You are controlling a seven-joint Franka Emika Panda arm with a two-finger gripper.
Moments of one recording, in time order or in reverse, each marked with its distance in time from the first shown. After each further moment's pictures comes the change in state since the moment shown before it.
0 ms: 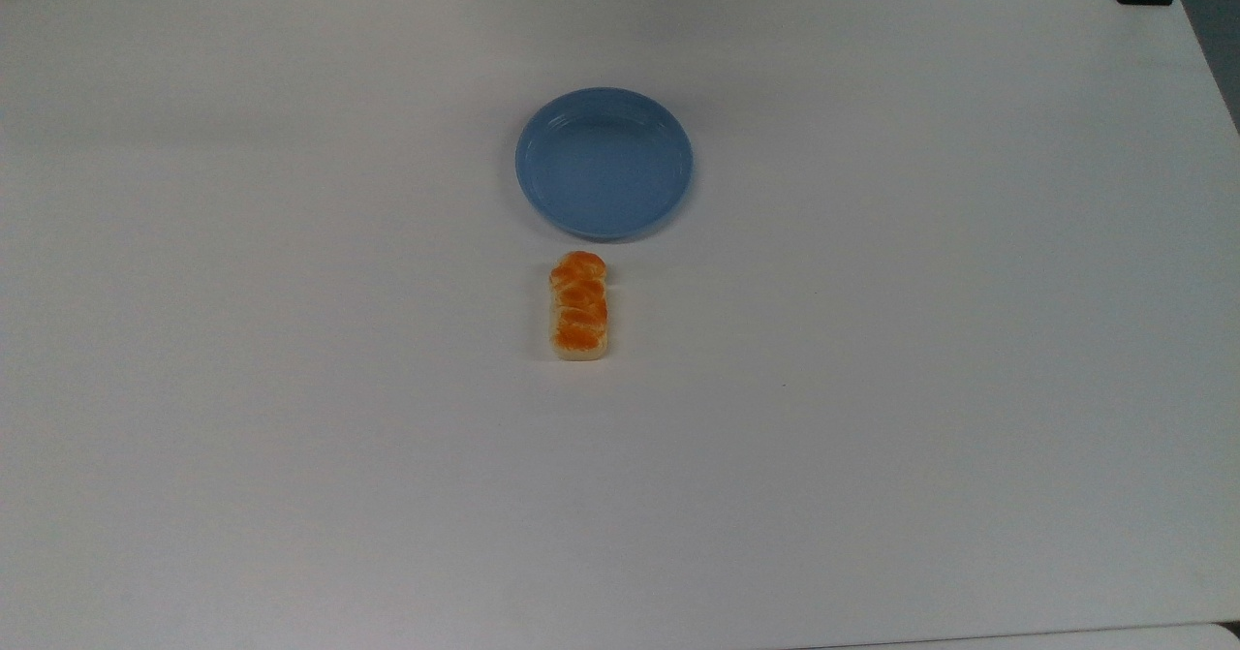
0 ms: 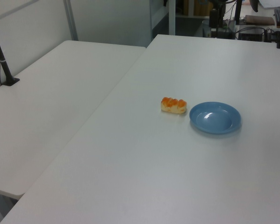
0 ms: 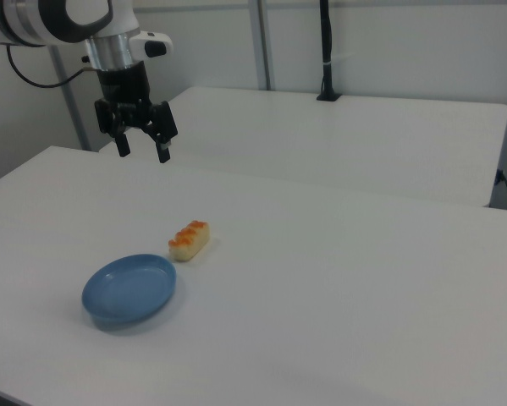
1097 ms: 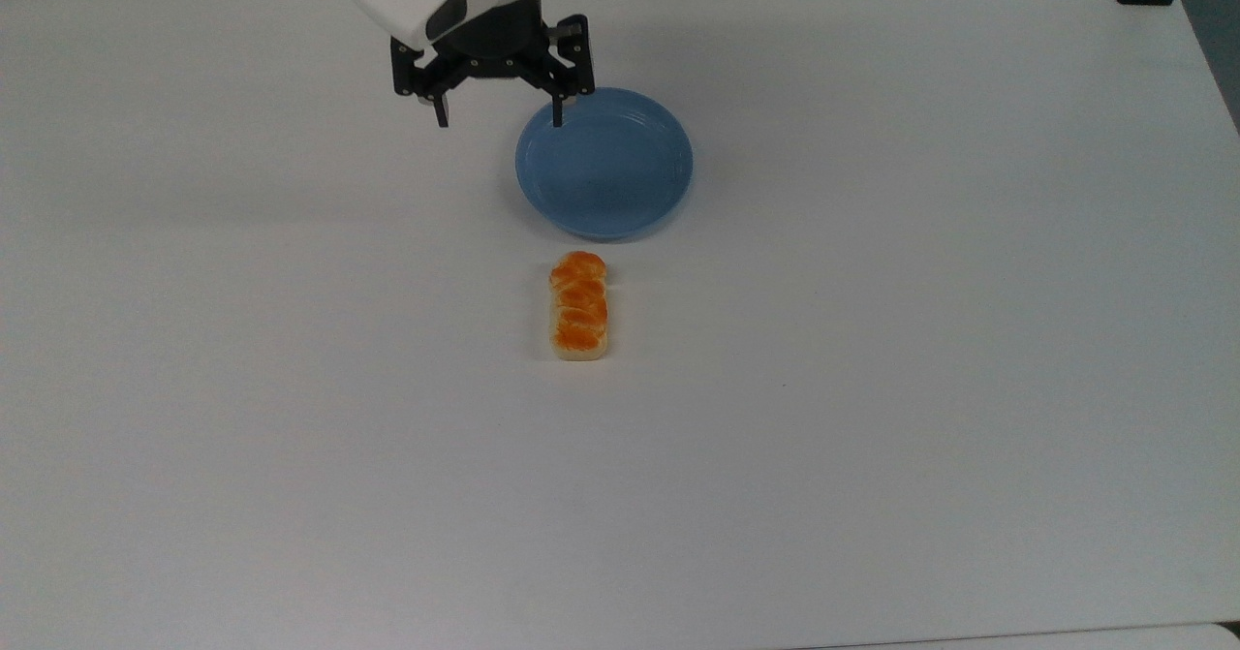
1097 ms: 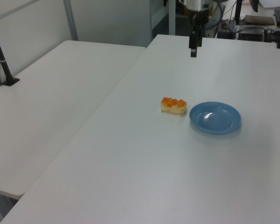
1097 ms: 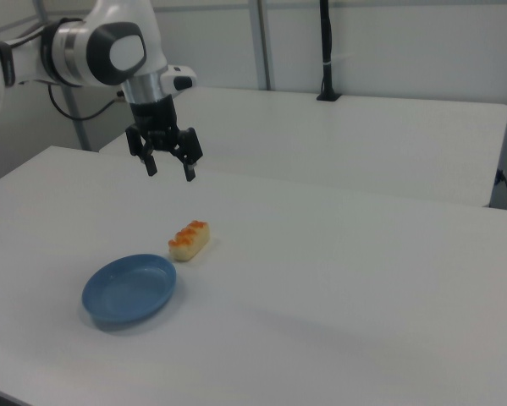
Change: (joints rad) arm 0.008 0.172 0.017 0.002 0.003 0.208 -0.019
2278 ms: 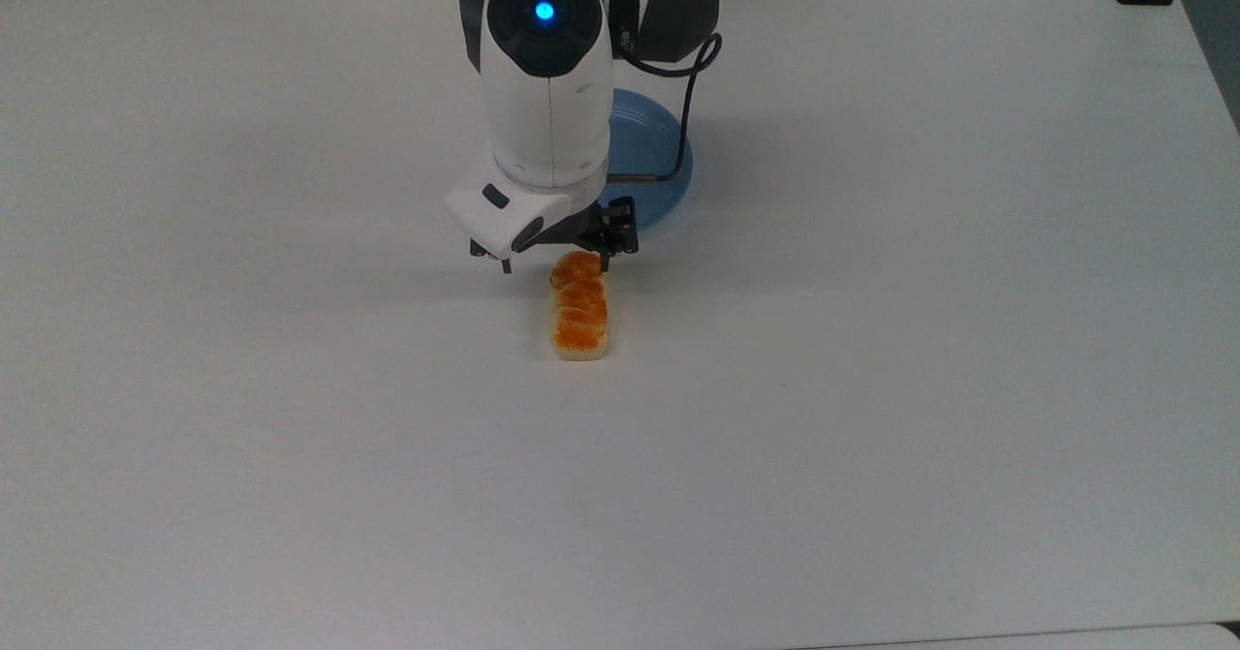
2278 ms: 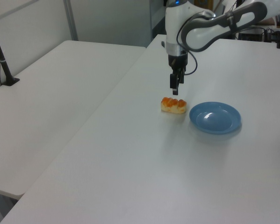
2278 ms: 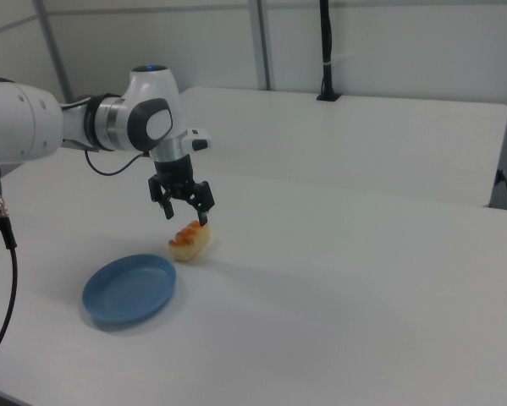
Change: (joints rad) arm 0.051 0.262 0.003 0.002 0.000 0.237 0.076
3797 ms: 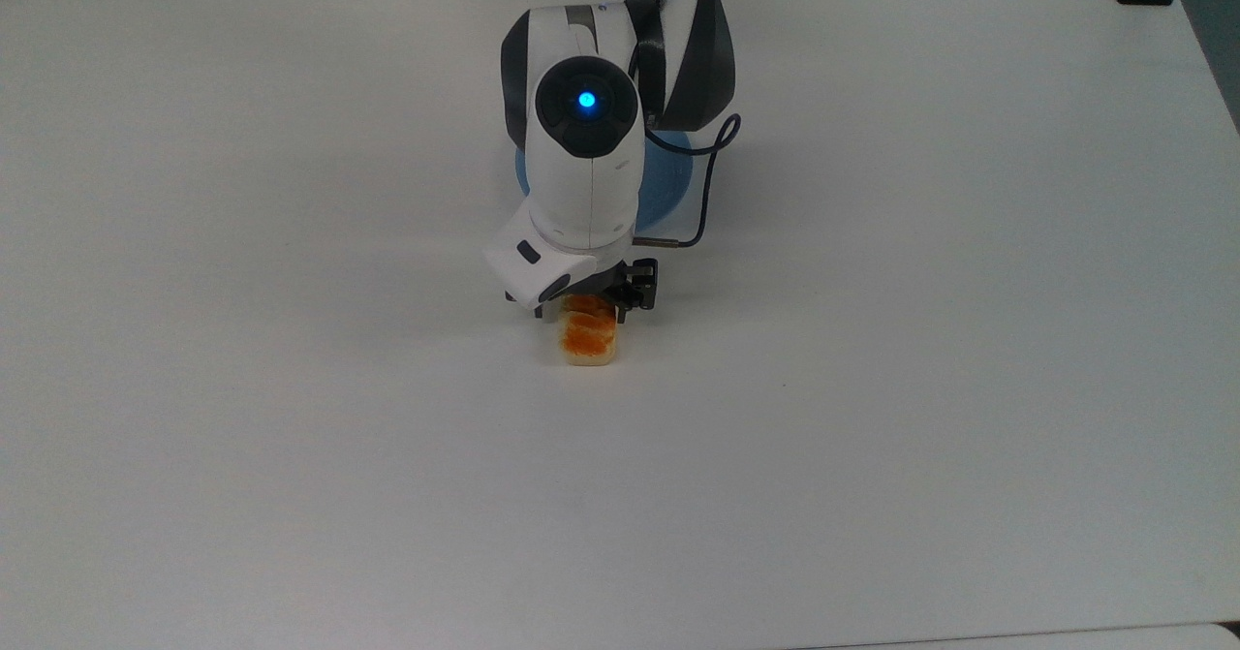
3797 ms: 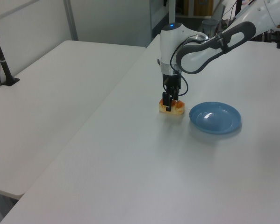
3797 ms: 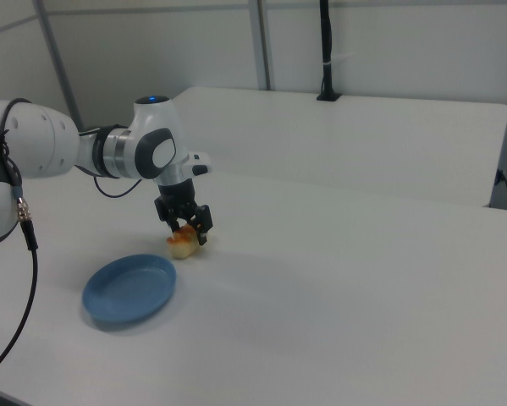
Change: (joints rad) arm 0.037 0.113 -0.009 -0.005 -0.003 0.140 0.125
